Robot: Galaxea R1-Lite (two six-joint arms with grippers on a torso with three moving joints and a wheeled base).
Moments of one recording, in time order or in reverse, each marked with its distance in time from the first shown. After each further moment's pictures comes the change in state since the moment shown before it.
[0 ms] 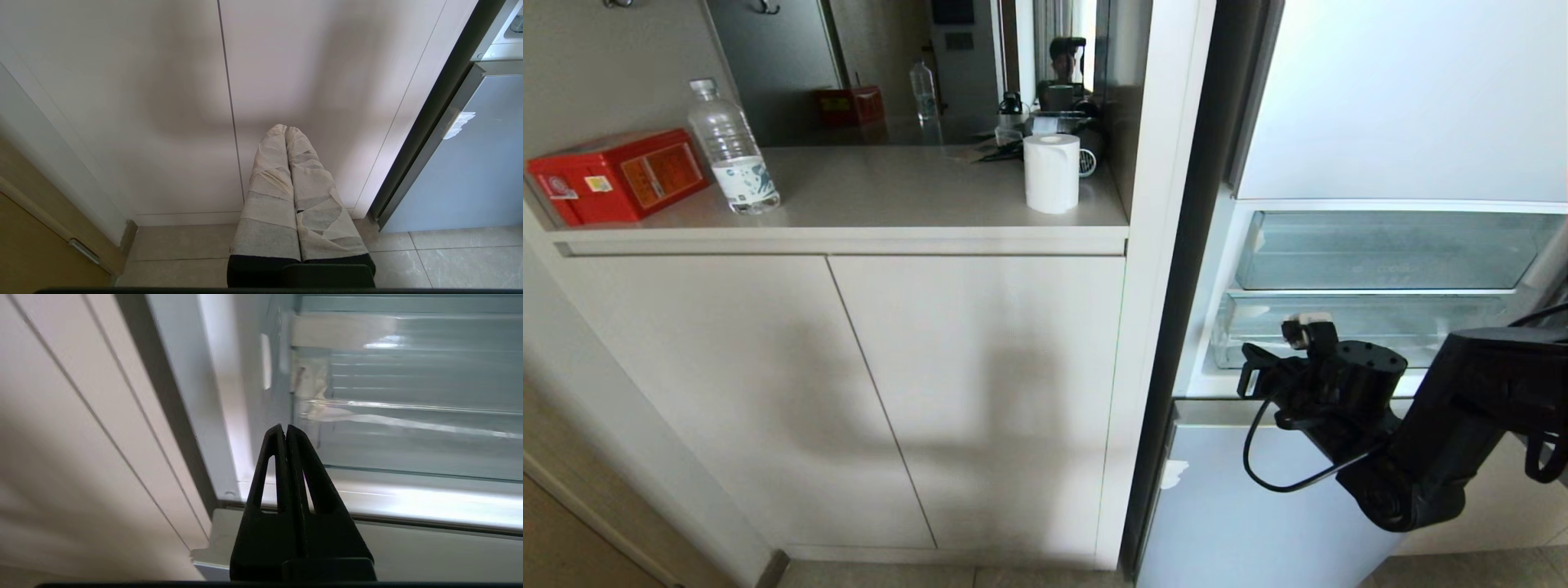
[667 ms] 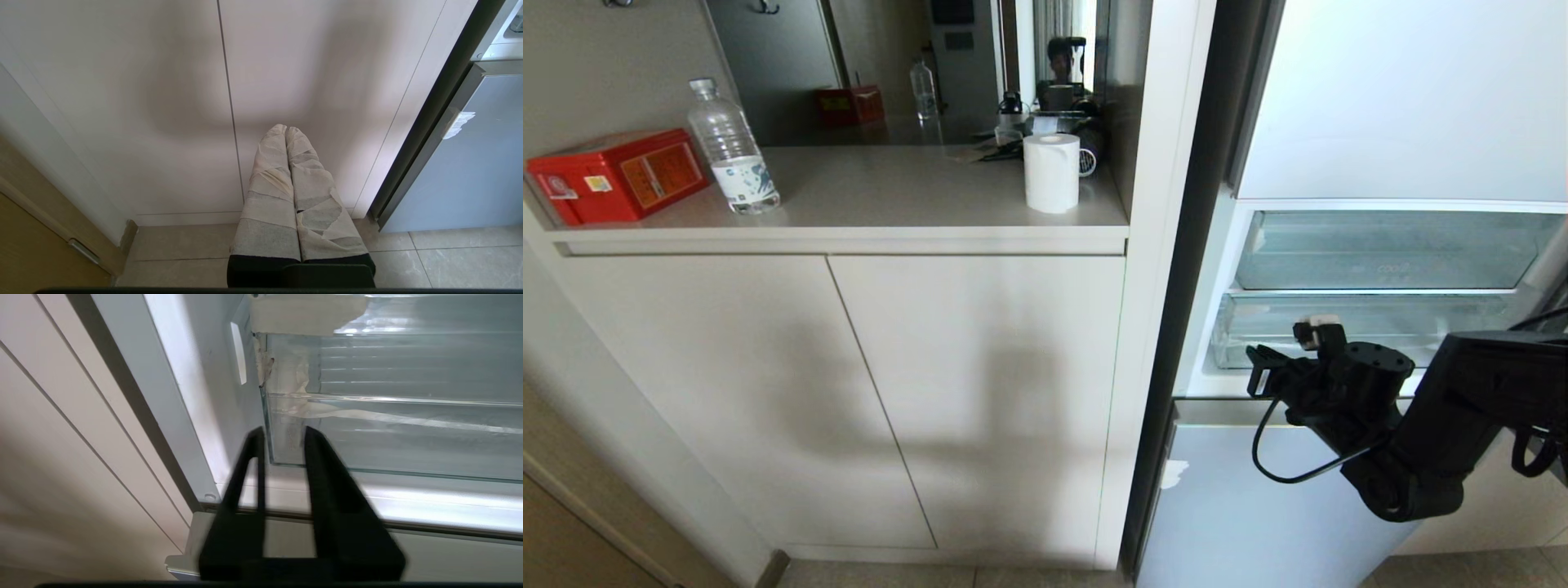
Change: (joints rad) left arm 0.000 0.000 0.000 0.000 0.000 0.000; right arm -0.060 0.053 -0.050 0.000 0.079 0.018
